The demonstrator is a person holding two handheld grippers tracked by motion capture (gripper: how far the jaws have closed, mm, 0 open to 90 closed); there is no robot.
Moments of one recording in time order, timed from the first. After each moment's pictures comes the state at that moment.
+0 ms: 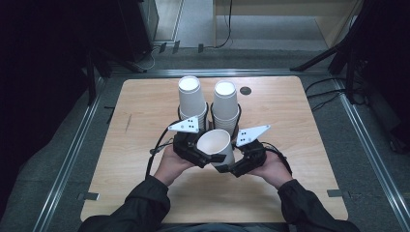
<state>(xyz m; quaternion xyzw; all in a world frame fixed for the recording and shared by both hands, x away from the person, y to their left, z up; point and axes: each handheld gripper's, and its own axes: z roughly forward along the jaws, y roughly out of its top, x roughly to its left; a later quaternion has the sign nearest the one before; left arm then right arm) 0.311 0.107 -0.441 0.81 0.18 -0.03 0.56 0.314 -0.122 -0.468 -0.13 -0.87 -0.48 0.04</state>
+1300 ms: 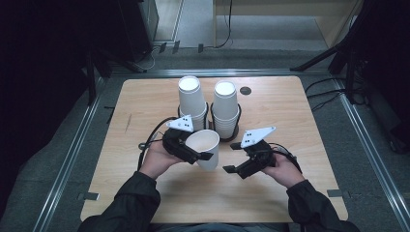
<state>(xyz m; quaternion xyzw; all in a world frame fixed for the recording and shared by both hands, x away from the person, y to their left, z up) 0.320 0.134 -0.438 0.87 0.20 0.01 0.46 0.307 -0.138 -0.461 -0.16 -0.89 -0.43 -0.01</state>
